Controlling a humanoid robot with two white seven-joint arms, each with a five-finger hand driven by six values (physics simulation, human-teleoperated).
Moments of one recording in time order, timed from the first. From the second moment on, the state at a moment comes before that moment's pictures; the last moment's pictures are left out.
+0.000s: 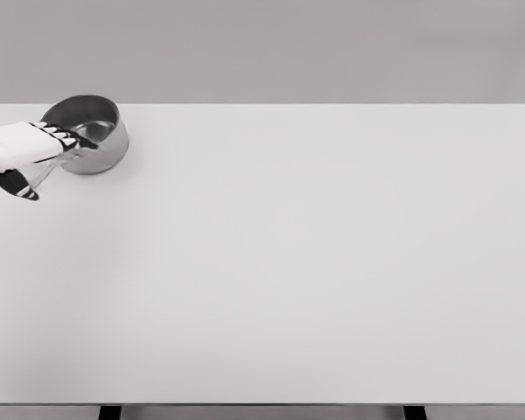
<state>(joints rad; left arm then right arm) -0.62 0.99 -0.60 -1.44 -0.41 -0.35 -0.52 0.02 0.00 0.61 -0.10 0.16 -0.05 0.36</state>
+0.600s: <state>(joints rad) -0.64 0.95 -0.59 -1.22 -0.44 -0.35 -0.42 0.02 0.00 0.61 -0.10 0.16 -0.05 0.36</state>
